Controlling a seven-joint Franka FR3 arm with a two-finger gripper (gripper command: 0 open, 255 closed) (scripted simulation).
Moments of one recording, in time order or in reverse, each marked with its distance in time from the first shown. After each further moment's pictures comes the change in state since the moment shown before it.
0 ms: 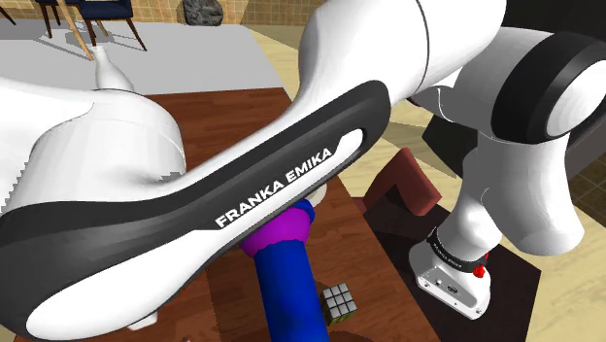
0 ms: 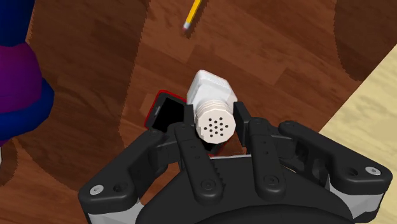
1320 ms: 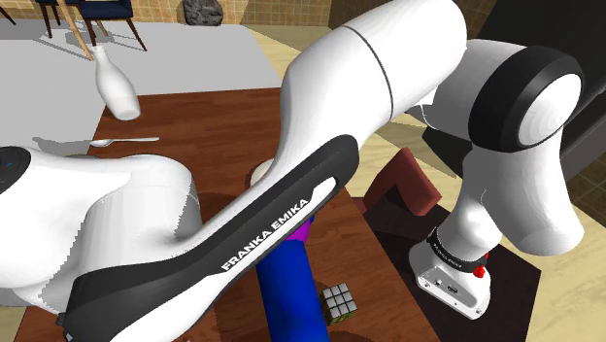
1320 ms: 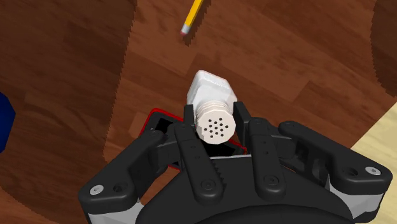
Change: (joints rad) arm 0.000 0.058 -0.017 -0.091 -0.028 0.145 0.021
